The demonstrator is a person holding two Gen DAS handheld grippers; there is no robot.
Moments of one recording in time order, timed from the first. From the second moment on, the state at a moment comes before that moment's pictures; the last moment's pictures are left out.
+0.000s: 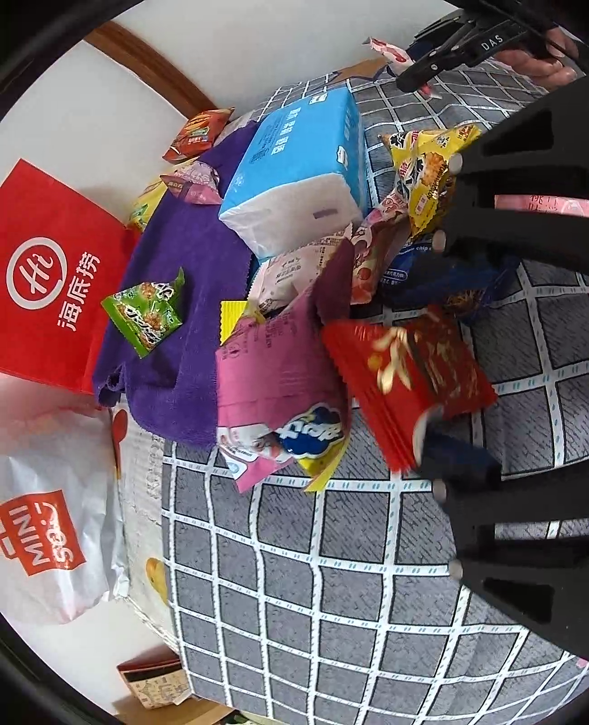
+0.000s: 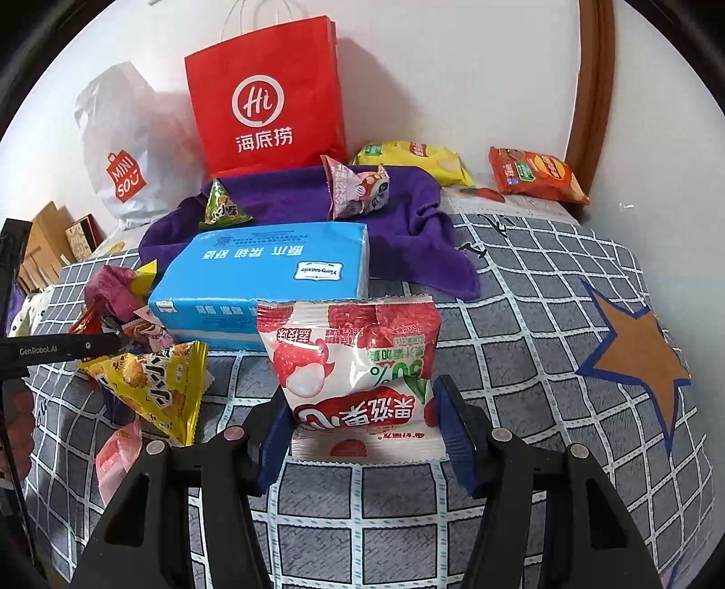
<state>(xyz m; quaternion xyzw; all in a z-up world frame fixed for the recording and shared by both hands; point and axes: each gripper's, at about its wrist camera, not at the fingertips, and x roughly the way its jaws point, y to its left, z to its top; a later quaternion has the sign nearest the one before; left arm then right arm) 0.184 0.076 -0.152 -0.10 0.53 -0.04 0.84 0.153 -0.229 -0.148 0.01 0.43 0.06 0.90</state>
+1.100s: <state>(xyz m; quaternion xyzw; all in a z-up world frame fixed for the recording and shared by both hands) 0.124 0.056 -0.077 -0.07 0.46 -0.11 0.88 0.112 -0.235 -0.112 0.00 0.40 0.07 0.91</state>
